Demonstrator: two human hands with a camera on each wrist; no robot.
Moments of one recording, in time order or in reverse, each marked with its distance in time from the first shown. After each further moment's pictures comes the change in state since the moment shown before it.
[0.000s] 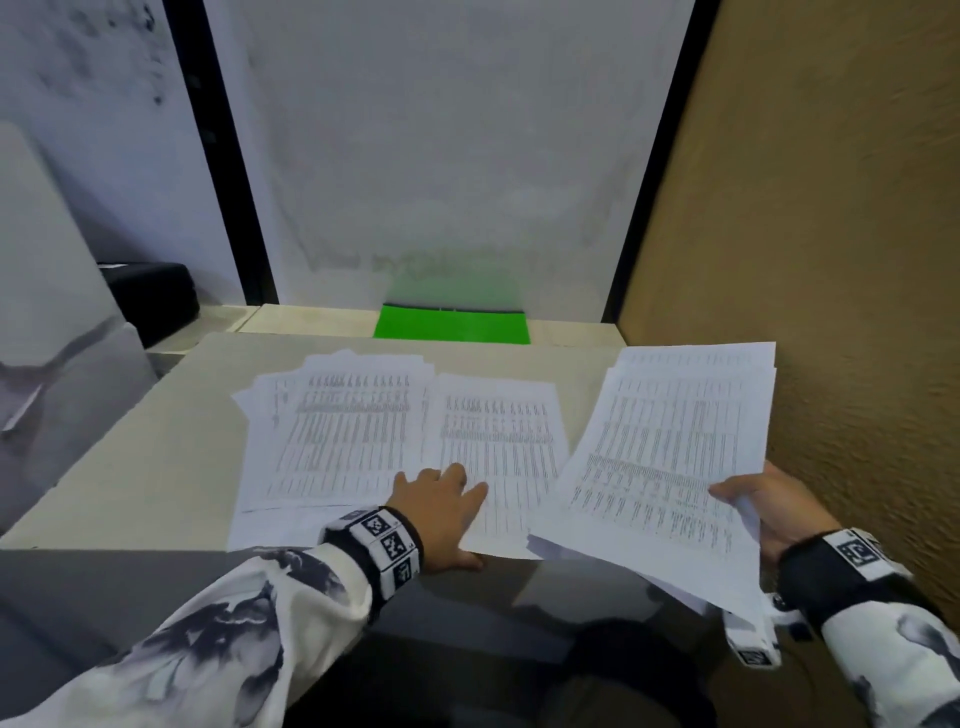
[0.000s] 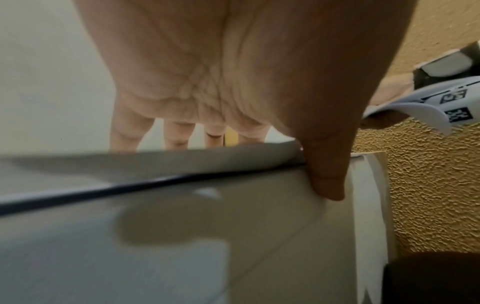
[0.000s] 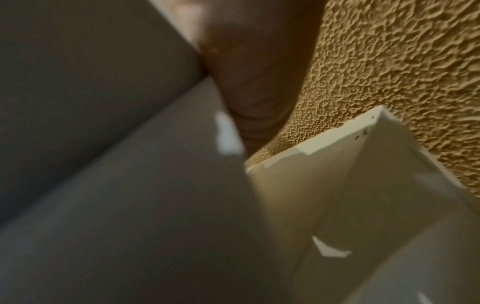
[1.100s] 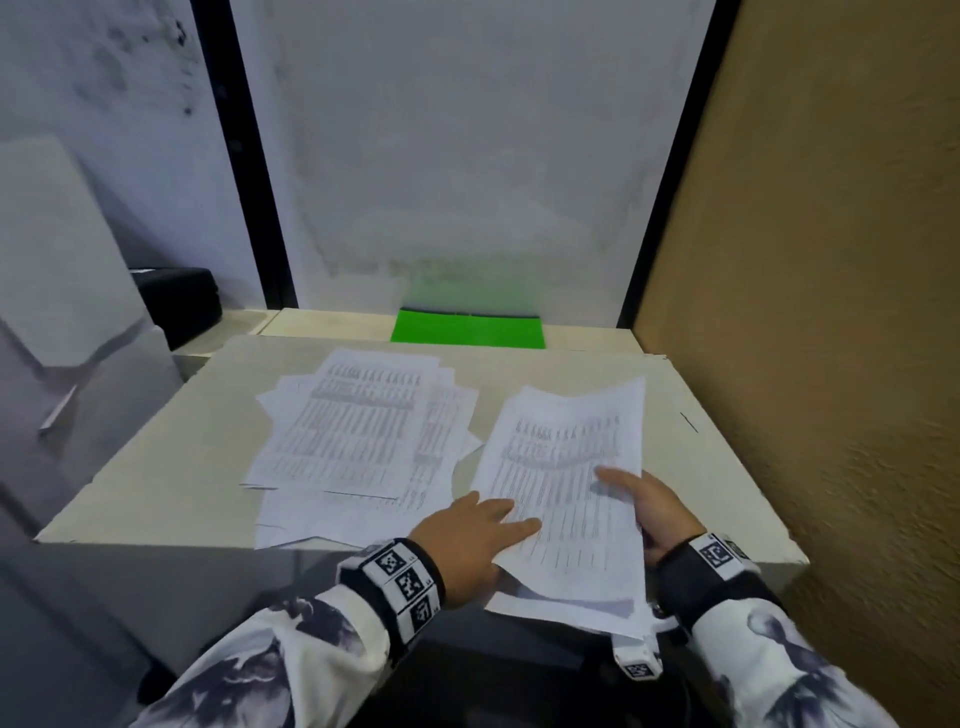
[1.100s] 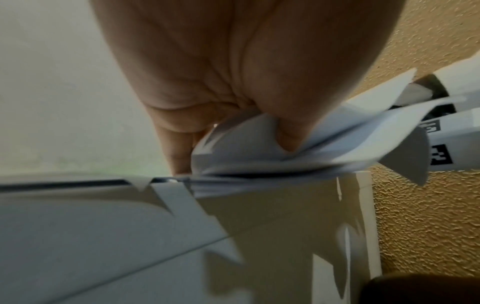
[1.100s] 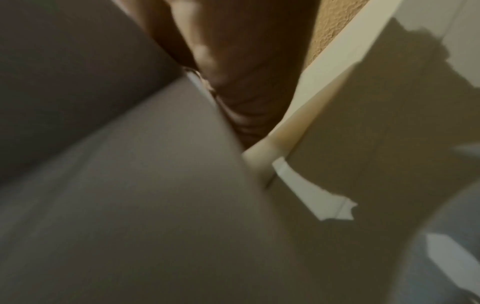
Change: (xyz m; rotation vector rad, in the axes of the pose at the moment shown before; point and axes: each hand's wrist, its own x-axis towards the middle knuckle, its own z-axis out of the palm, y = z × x) left_hand -0.027 0.018 0.005 -0.239 -0.048 0.152; right_hand 0.029 0.060 0.101 0.020 -0.156 0.088
